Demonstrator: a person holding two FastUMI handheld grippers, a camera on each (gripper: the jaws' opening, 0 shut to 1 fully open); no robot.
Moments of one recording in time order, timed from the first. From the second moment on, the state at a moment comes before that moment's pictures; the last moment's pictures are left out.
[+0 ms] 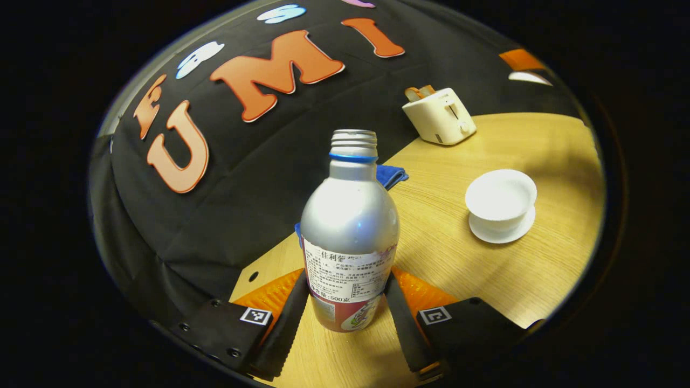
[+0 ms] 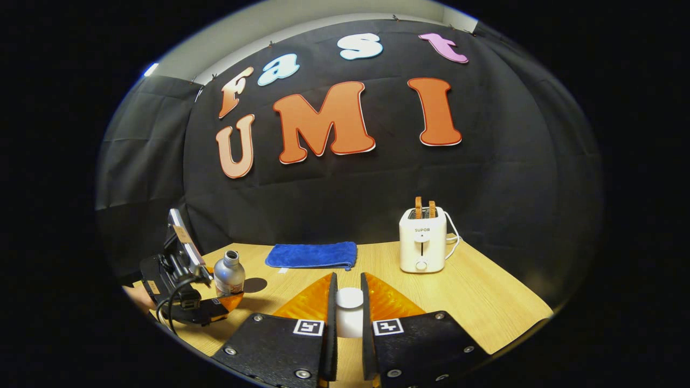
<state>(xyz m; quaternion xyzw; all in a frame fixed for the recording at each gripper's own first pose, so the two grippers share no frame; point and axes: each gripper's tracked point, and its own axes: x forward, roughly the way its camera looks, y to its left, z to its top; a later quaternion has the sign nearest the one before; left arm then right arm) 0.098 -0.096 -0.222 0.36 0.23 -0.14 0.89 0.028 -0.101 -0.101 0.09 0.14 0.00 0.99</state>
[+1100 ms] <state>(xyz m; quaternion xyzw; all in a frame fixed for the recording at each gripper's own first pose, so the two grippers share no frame) 0.104 -0.127 -0.242 0.63 0.19 -0.22 0.72 0.007 -0.126 -0.107 0.10 0.14 -0.01 0.98</state>
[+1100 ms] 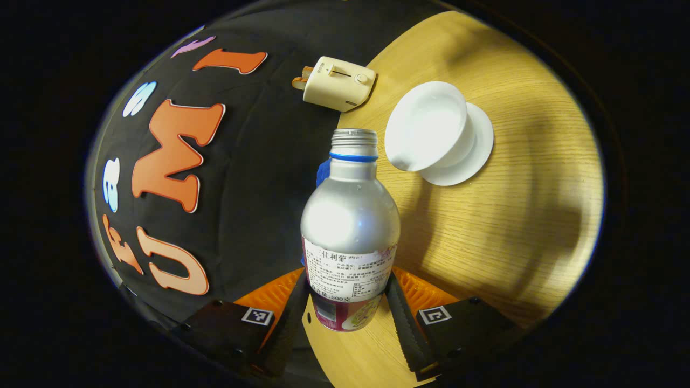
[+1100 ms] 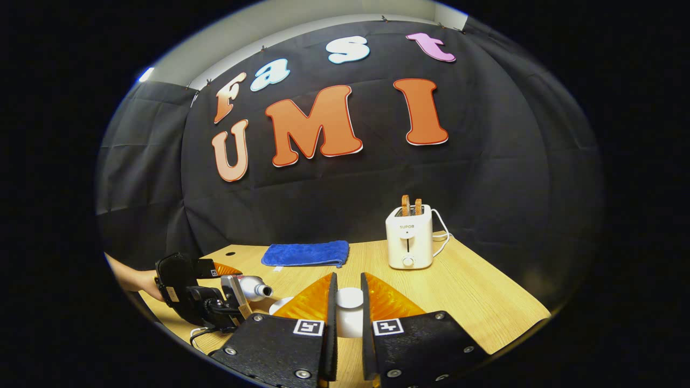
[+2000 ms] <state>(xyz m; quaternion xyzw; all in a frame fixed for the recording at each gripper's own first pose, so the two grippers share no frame) 0.123 -0.135 -0.223 0.76 0.13 -0.24 0.59 -0.004 -0.132 -0.119 0.10 0.15 0.00 0.98</state>
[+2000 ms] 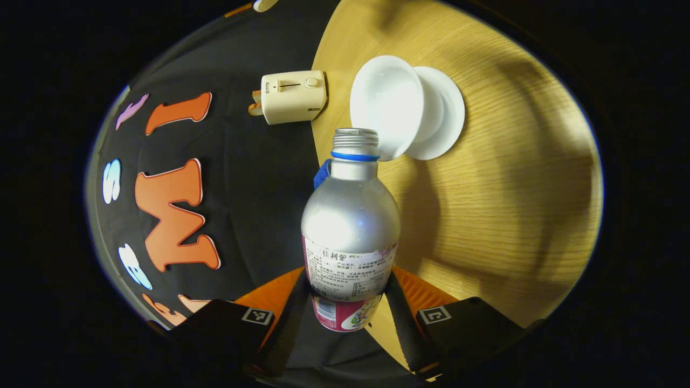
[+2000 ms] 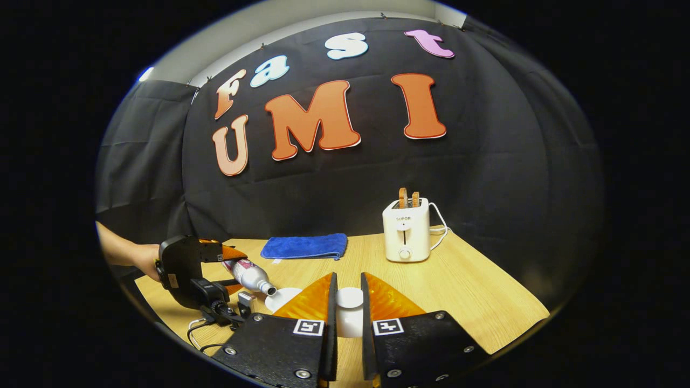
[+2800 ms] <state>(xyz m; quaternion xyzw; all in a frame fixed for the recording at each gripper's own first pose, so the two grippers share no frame) 0.141 -0.143 -0.189 0.82 0.08 -0.22 0.53 -0.001 -0.121 -0.117 0.08 0.15 0.02 0.99</state>
